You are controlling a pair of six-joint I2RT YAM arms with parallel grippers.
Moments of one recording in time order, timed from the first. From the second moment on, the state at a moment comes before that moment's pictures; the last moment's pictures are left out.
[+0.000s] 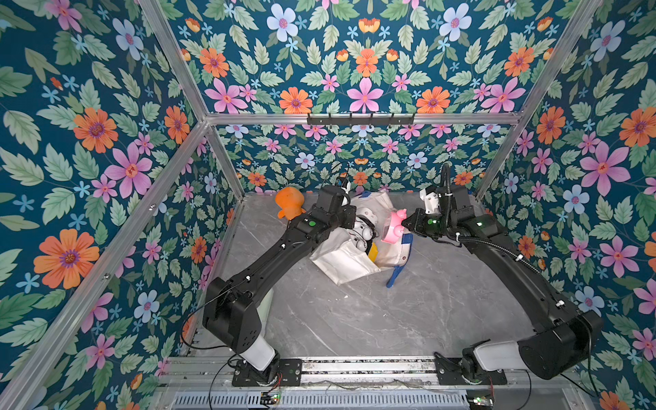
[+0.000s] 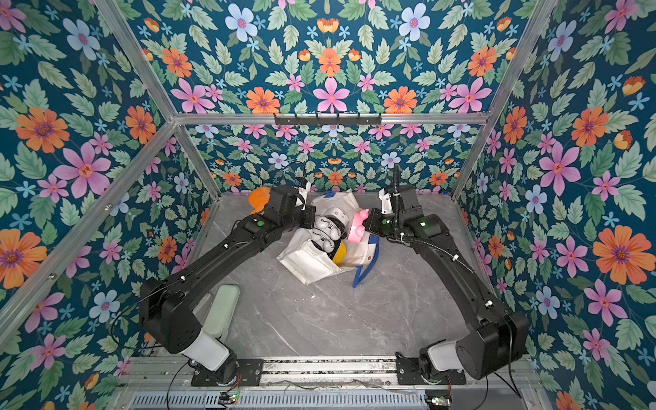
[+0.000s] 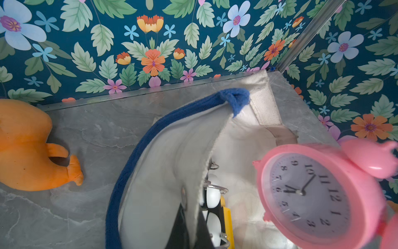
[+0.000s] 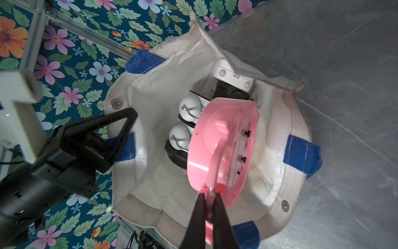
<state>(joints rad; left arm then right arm) -0.62 1.60 1.46 -0.40 -0.06 -0.25 0.35 1.37 1.43 -0.74 -0.33 0.61</state>
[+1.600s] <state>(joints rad) -0.62 1.56 1.41 -0.38 -0.05 -0.23 -0.04 1.73 1.40 -0.59 -0.46 0.64</state>
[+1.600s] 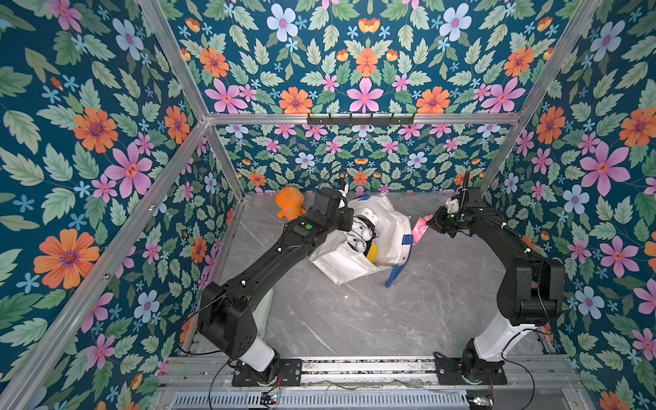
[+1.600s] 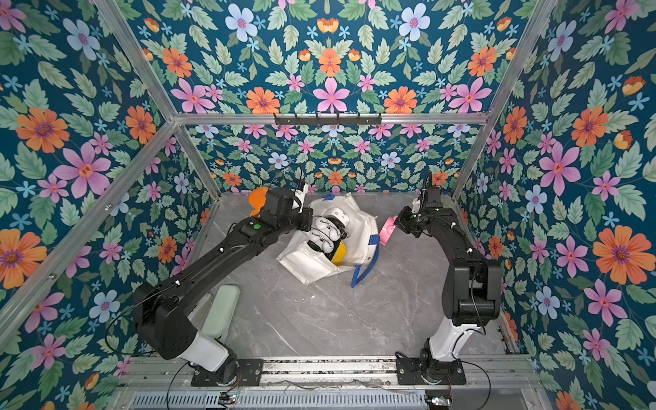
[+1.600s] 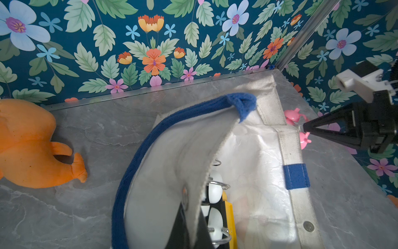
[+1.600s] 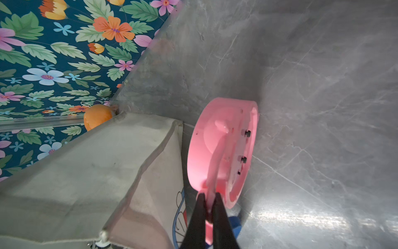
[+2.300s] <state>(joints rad) -0.62 1.55 1.40 -0.38 -0.05 -0.23 -0.17 1.66 1.18 -0.48 -0.52 0.69</state>
